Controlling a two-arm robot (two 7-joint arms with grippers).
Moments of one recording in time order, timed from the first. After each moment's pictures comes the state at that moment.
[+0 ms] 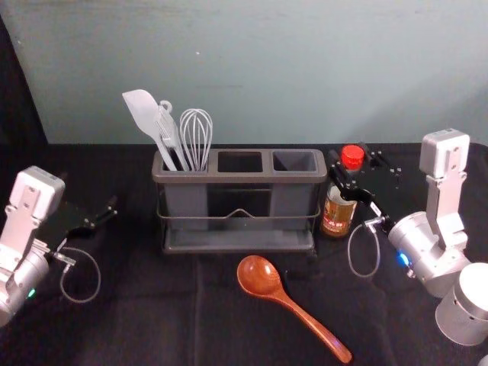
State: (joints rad) left arm -0.20 0.60 0.45 -1.41 -0.25 -0.12 0.03; right arm 0.19 0.21 -0.16 -1.42 0.18 -0.09 0.22
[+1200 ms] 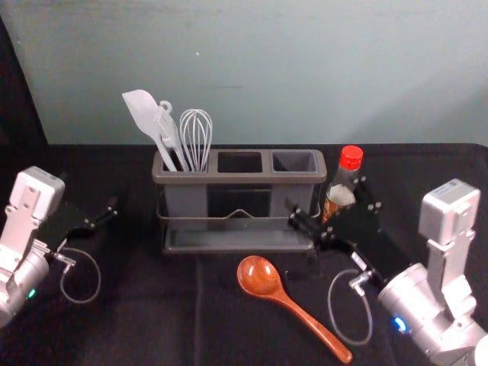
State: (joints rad) left arm -0.20 0.60 0.45 -1.41 -0.25 -0.12 0.03; right arm -0.09 0.25 -0.20 -1.78 0.16 -0.12 0.28
